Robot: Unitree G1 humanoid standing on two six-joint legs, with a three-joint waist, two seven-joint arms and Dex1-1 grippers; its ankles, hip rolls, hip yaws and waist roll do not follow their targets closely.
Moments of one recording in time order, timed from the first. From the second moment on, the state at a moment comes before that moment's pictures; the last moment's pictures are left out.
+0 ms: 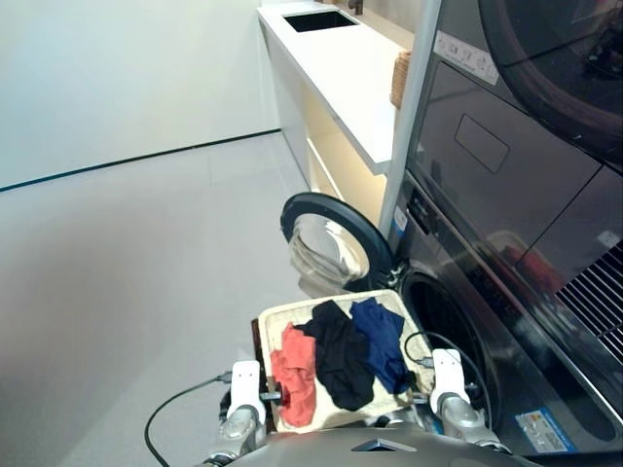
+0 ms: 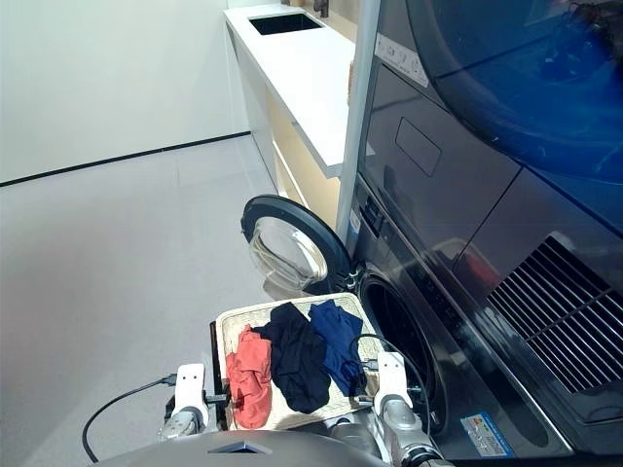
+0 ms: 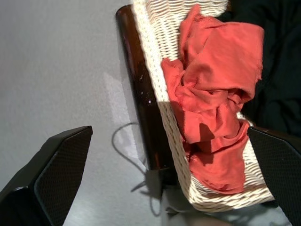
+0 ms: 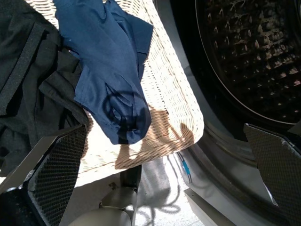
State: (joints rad) left arm 0.01 0.10 -0.27 1.22 -0.25 -0.32 0.05; right arm 0.00 -0.20 0.27 1.12 0.30 -0.27 -0.07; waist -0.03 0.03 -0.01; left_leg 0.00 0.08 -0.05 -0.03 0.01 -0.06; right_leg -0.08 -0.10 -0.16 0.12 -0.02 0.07
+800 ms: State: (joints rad) left arm -0.35 0.23 -0.45 1.14 -0.04 -0.31 0.03; right arm -0.28 -0.29 0.35 0.94 0.37 -0.27 -0.01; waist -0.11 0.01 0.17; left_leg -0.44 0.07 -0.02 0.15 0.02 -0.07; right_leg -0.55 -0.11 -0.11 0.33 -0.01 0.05
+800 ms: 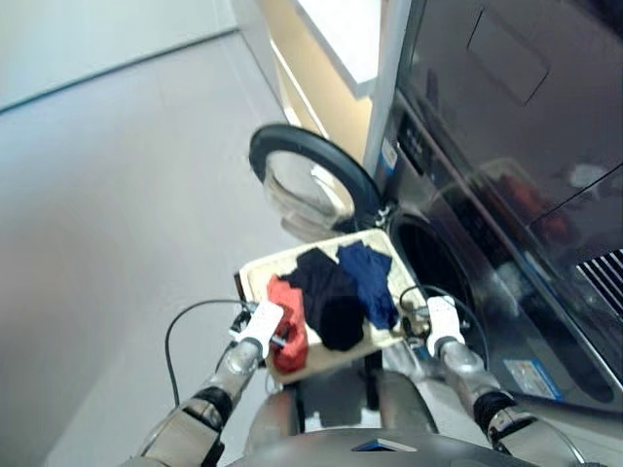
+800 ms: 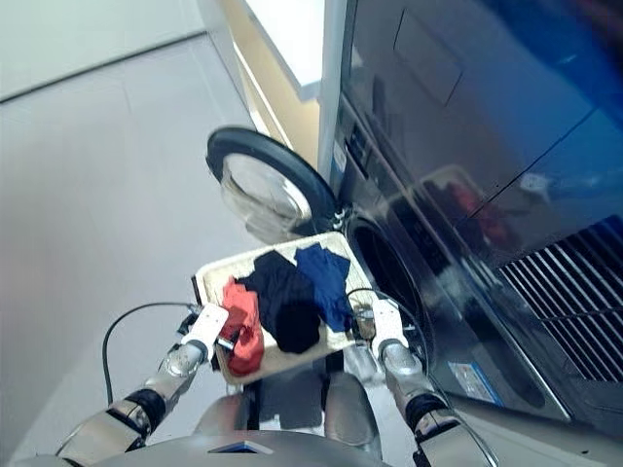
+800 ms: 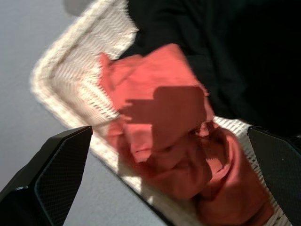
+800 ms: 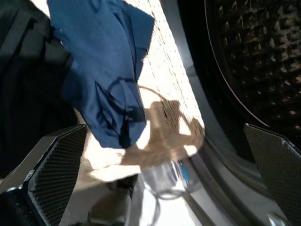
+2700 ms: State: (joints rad) left arm -0.32 0.21 -0.25 0.32 -0.91 -0.31 -0.01; right arm -0.46 -0.42 0.52 0.67 -0.02 -0.29 -0.04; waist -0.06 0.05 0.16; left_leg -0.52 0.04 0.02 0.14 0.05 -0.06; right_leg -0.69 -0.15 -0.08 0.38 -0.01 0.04
